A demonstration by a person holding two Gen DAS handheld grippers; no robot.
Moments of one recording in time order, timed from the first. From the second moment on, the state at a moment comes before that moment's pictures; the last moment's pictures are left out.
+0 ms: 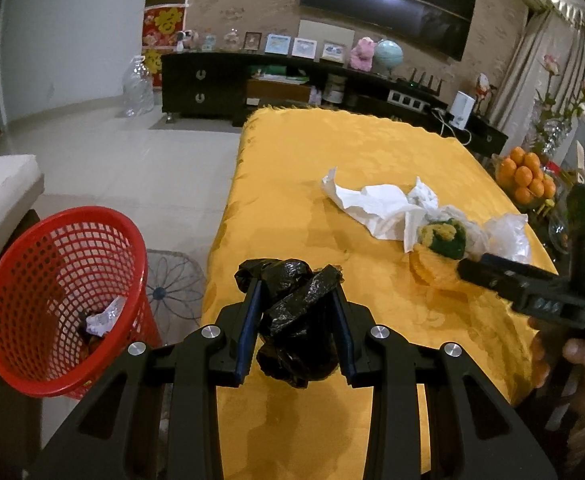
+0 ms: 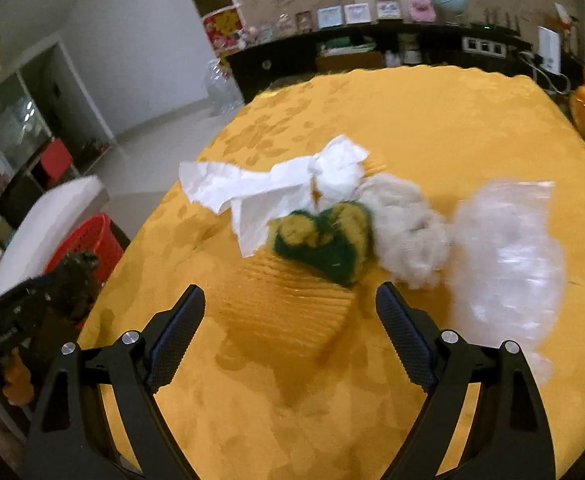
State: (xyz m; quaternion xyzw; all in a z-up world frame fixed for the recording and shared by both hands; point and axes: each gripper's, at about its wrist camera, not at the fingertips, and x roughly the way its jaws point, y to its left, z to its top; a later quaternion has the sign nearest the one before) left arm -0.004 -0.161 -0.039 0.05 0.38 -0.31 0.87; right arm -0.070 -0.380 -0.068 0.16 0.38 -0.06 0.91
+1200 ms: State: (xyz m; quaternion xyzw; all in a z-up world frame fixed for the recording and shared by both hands) left arm 0.006 -0.160 -0.046 0.04 0.39 -0.30 0.87; right arm -0.048 -0.324 -0.083 0.02 0.40 0.01 0.92
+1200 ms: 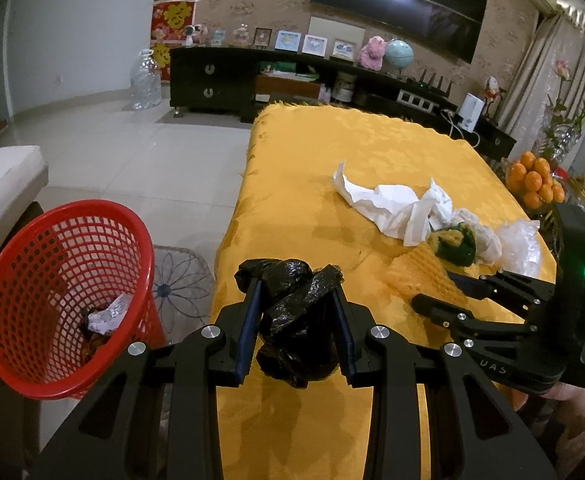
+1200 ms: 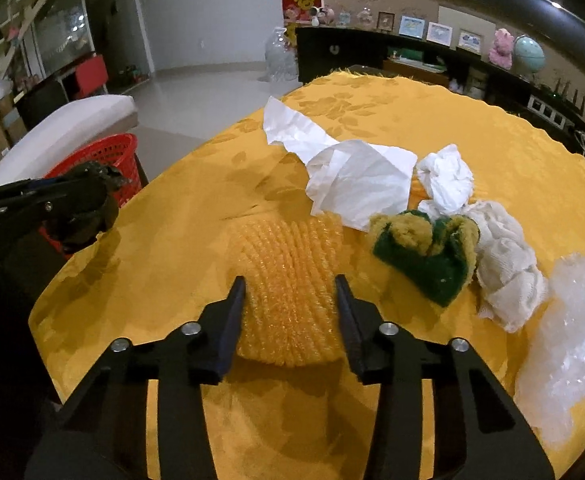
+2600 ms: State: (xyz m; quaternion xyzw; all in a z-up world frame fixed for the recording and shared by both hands) left arm 0.056 -0.046 0.035 0.02 0.30 -0.16 0.94; right arm -0.093 -0.330 -0.047 0.11 0.36 -0.04 0.92
